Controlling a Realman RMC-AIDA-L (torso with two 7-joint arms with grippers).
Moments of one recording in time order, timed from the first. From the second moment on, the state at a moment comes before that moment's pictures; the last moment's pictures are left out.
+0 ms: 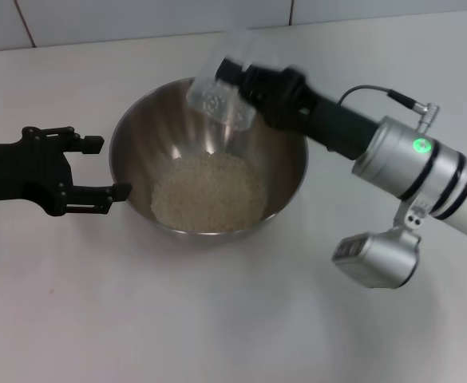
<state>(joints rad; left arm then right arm) -0.40 -2.06 1.04 1.19 2.02 1.51 -1.65 0.73 2.09 -1.06 0.14 -0.94 -1.61 -1.36</state>
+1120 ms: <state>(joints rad) -0.42 -2.07 1.05 1.17 2.03 1.51 -1.65 0.71 2.08 -0.59 0.02 -1.10 -0.88 0.26</state>
